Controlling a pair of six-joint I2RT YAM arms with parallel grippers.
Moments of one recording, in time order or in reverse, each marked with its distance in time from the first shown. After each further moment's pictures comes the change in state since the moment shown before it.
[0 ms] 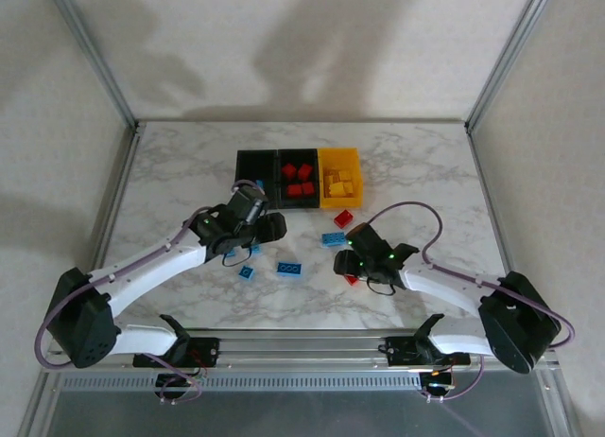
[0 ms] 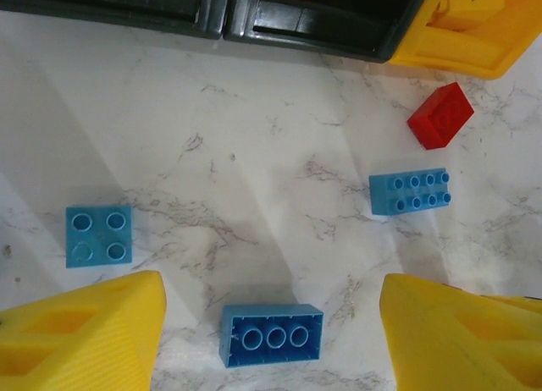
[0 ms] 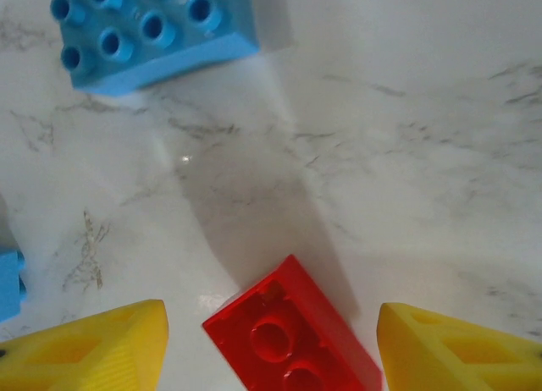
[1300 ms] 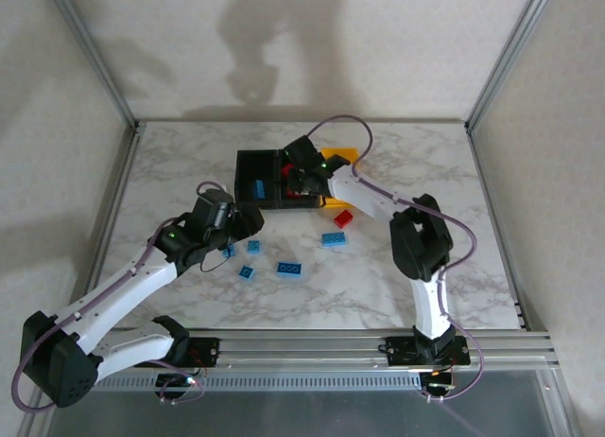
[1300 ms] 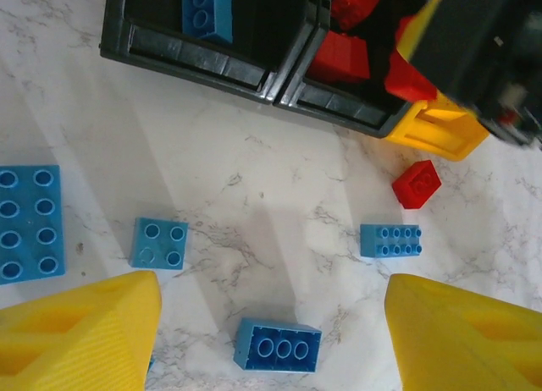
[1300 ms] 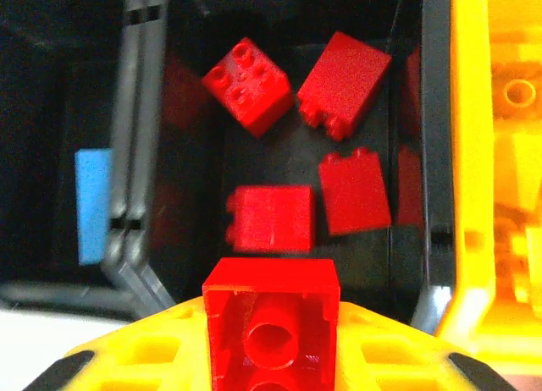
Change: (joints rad) left arm 0.132 -0.222 -0.097 0.005 0.013 -0.060; right arm -0.077 0.802 1.139 -0.211 0.111 -0.243
